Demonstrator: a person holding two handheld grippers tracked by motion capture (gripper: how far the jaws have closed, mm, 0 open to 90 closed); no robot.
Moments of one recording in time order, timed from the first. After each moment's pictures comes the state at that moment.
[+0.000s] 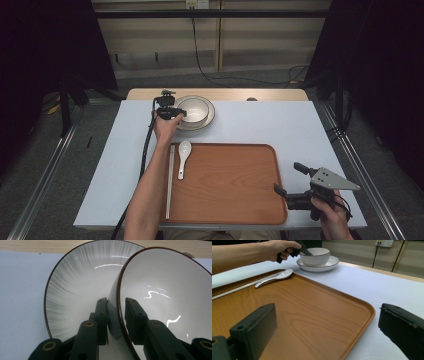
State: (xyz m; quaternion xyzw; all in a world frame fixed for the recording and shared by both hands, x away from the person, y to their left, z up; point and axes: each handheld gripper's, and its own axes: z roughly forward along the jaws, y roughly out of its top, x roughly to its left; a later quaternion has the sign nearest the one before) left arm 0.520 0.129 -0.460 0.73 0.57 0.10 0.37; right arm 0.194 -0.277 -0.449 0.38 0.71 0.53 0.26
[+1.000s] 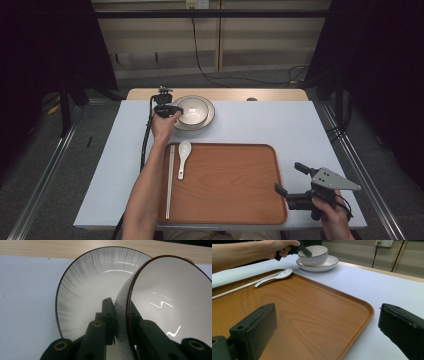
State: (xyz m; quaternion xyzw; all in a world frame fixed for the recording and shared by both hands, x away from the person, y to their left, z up) left arm 0.520 0.135 -0.450 0.72 0.58 0.11 0.37; right arm 0.194 -0.280 -0.449 0.38 0.71 0.53 0.26
